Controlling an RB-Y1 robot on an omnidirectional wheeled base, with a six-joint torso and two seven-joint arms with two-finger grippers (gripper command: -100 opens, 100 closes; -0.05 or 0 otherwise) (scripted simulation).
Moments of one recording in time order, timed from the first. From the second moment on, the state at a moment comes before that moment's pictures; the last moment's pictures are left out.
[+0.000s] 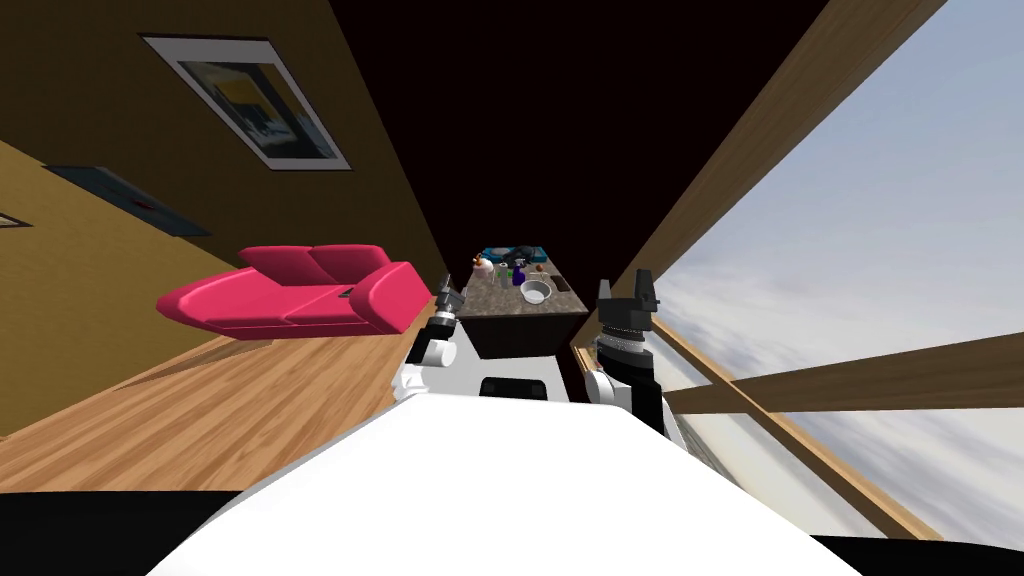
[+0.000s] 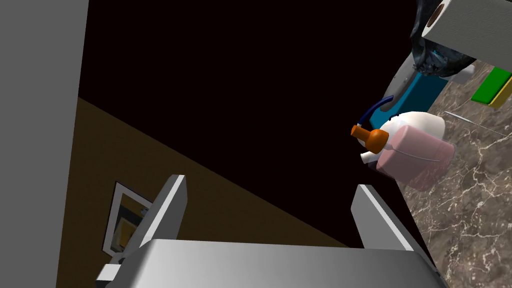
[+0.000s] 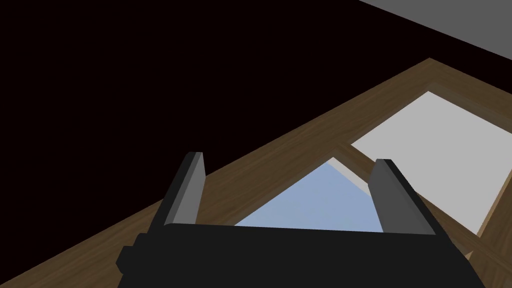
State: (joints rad) left arm 0.26 0.13 -0.03 -2.06 0.23 -0.13 0.20; right arm 0.54 0.02 0.05 -2.39 0.08 -0.45 -0.11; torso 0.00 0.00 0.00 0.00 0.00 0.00
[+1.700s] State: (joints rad) left arm -0.23 0.14 -0.08 -1.71 0.37 0.33 0.26; right arm 0.54 0.02 0.05 -2.39 0.08 -0.45 -0.11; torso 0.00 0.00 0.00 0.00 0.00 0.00
